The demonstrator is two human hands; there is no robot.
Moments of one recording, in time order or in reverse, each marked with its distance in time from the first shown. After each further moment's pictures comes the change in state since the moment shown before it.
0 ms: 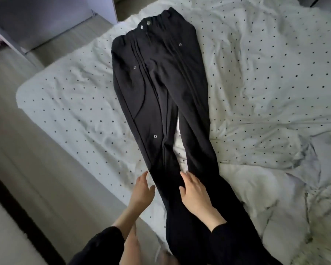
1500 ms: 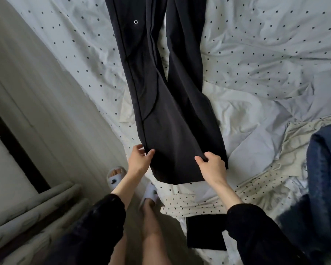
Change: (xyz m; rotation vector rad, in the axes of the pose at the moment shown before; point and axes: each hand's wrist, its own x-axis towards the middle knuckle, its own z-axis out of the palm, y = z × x) left_hand -0.125 -0.045 0.244 -0.546 0.225 -0.317; right_hand -0.165 0.187 0.088 0.274 0.035 0.403
